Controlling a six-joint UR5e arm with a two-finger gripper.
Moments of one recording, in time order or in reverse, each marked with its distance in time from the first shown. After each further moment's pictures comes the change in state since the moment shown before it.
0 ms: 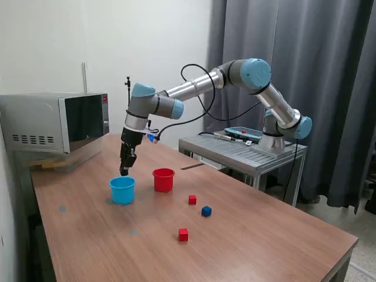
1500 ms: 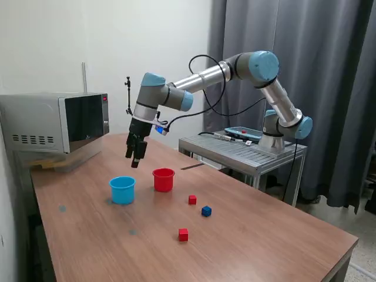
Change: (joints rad) arm 0.037 -0.106 0.098 -0.018 0.022 0.027
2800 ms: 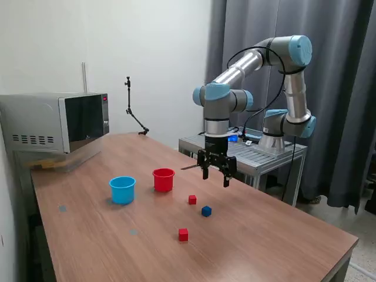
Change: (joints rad) arm 0.256 -0.221 0.392 0.111 0.129 -0.001
